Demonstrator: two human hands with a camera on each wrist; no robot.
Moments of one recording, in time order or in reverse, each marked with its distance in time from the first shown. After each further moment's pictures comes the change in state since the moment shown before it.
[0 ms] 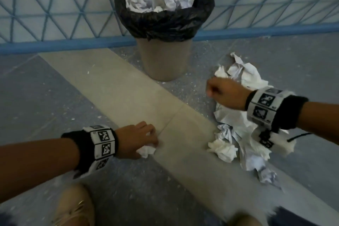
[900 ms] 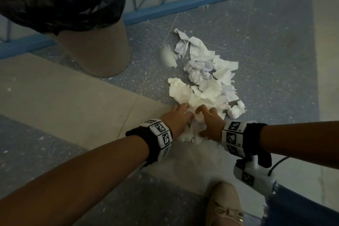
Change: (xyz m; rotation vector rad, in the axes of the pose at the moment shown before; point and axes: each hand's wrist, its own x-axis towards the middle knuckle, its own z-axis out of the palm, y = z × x) left_hand 0.163 0.136 -0.045 -0.205 0.230 0.068; right_hand -0.117 0.050 0.095 0.268 -0.108 0.789
